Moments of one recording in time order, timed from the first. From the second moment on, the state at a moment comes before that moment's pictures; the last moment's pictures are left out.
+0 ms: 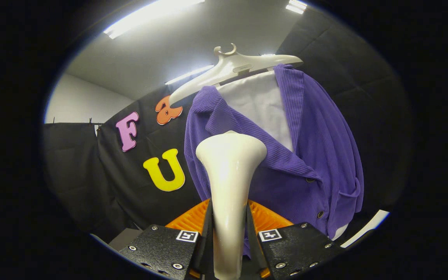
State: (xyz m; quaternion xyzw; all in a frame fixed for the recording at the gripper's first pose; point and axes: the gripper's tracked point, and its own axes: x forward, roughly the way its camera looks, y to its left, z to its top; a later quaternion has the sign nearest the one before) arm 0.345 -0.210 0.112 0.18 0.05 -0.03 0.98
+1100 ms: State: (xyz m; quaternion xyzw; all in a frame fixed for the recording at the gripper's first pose) arm 0.280 -0.210 -0.050 0.20 0.21 -0.05 0.96
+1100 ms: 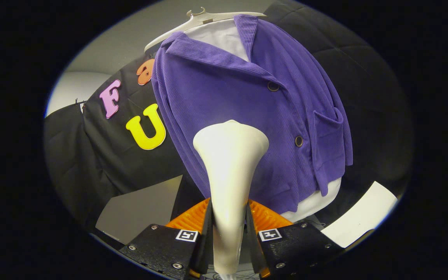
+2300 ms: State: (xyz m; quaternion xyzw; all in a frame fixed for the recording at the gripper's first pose) arm 0.212 -0.189 -0.174 0.24 0.31 -0.06 0.92
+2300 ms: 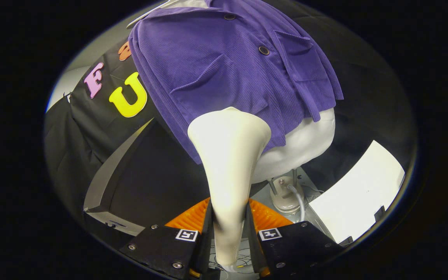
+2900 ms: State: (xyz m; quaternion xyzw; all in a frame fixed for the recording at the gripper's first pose) arm 0.189 -0.224 0.020 0.23 0.13 -0.03 0.97
